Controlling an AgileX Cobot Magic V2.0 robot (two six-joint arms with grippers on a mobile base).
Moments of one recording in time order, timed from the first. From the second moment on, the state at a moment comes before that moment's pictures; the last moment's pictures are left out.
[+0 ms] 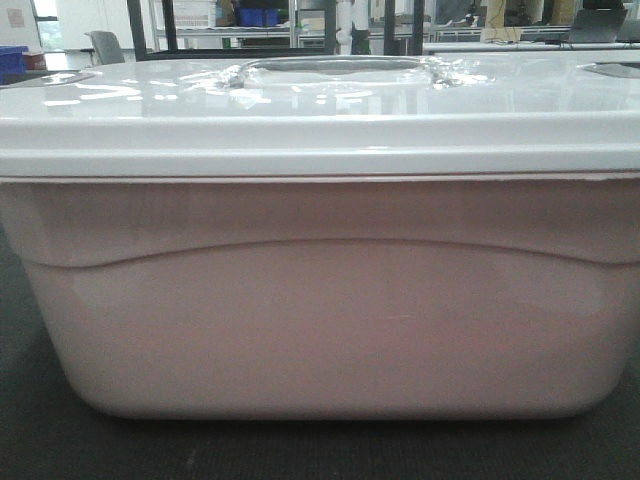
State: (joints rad) left arm -0.08 -0.01 0.03 0.01 0.06 0.04; right arm 0.03 -0.01 0.03 0.00 0.03 0.13
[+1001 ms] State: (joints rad) left arm -0.08 0.11 -0.50 -0.01 0.30 0.04; right arm 0.03 0.08 -0.44 0.00 0.28 0.13
